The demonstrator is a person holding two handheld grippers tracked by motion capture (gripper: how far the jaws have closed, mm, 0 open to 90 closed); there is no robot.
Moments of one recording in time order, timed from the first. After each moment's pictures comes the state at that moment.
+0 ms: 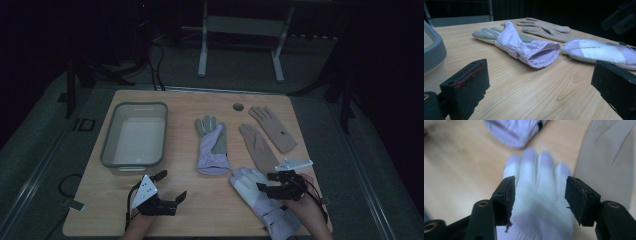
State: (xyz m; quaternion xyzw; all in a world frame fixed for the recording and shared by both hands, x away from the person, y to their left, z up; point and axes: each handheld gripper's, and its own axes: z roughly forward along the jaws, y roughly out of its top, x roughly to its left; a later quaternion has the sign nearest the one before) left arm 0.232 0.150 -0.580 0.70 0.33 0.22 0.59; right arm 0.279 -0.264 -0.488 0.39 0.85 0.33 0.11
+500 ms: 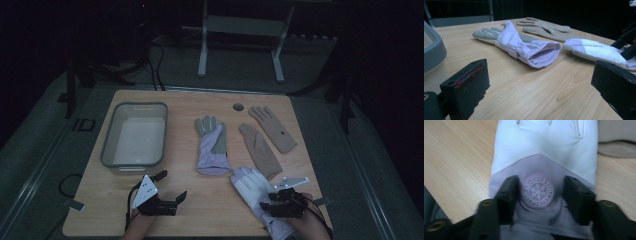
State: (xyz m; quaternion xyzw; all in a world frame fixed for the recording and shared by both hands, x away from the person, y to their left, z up) left arm 0.231 0.149 -0.580 0.70 0.33 0.23 0.59; right arm 0.255 -0.280 -0.537 0.39 0.87 0.29 0.07
